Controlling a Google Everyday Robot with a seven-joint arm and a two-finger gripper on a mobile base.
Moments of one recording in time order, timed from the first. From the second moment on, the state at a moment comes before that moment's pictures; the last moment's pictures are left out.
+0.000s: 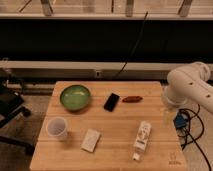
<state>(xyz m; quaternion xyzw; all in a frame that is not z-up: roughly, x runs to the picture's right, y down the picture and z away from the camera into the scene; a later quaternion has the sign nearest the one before) 0.291 0.110 0.682 -0.28 0.02 0.03 0.96</state>
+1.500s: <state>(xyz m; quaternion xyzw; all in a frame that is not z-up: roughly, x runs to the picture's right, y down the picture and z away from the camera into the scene) 0.255 0.139 0.696 -0.29 0.01 0.01 0.96</state>
